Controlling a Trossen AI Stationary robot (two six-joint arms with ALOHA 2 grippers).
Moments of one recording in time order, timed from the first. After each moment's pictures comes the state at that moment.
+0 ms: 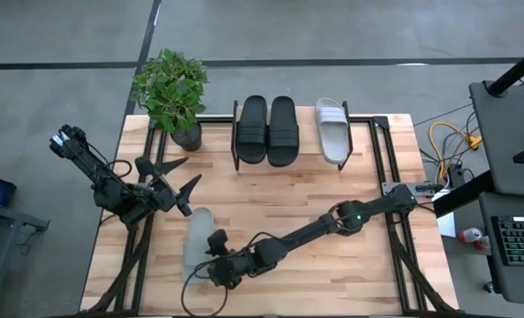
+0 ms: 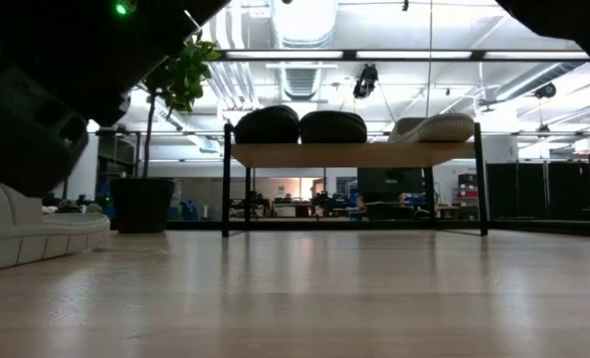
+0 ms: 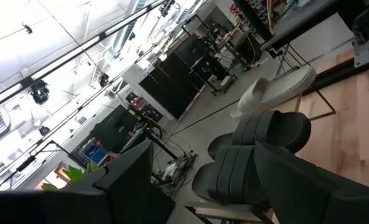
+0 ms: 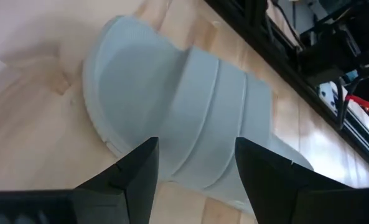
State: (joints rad) left arm -0.73 0.84 0.64 0.62 -1.41 1.13; right arm 0.40 2.65 2.35 -0.40 0.42 -0.42
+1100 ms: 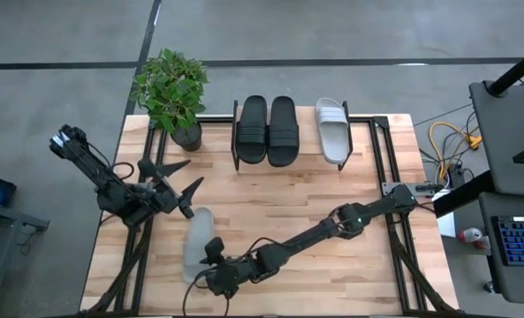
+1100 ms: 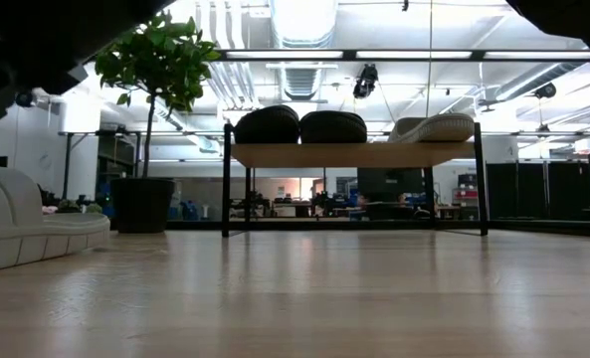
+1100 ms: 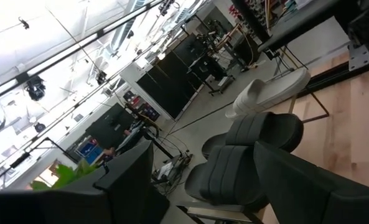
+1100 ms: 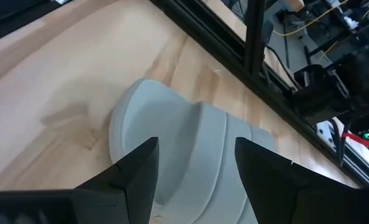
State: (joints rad) left arm -0.73 0.86 0.63 0.62 -1.41 1.08; right arm 0.43 2.67 2.36 -0.26 0.39 -0.45
